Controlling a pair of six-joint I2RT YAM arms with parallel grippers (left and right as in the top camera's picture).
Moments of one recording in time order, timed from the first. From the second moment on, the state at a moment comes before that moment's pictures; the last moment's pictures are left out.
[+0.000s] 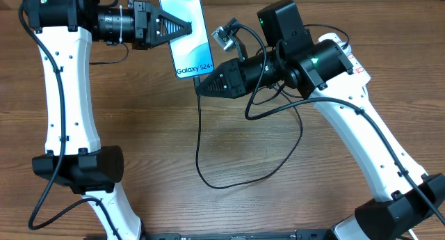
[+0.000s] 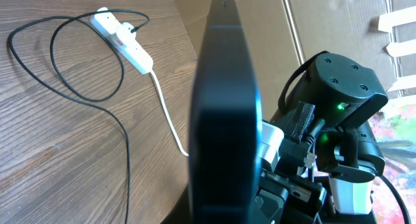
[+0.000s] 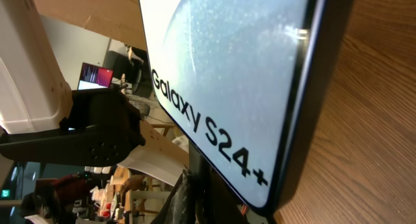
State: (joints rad) left arm 0.02 2.04 2.46 -1.66 1.26 0.08; right arm 0.49 1.71 1.79 -0.92 -1.06 0.31
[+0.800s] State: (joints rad) left arm 0.02 2.04 2.46 -1.66 1.20 0.08; right arm 0.48 1.71 1.79 -0.86 -1.07 0.34
